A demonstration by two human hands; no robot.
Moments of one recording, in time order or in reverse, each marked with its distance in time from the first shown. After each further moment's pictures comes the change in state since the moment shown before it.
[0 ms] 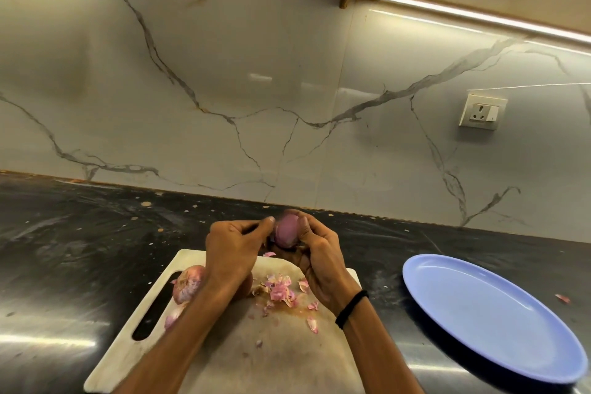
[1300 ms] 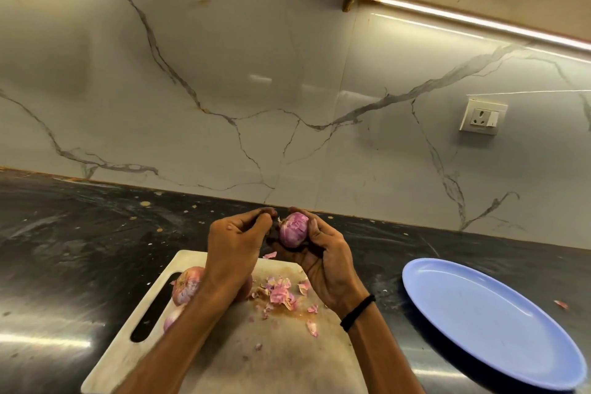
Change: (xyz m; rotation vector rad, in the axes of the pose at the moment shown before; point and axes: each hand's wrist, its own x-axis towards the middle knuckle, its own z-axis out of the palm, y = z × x) left_hand -0.003 0.014 0.000 -0.175 -0.014 0.035; right_hand -0.003 -0.007 -0.006 0.139 -0.082 -0.002
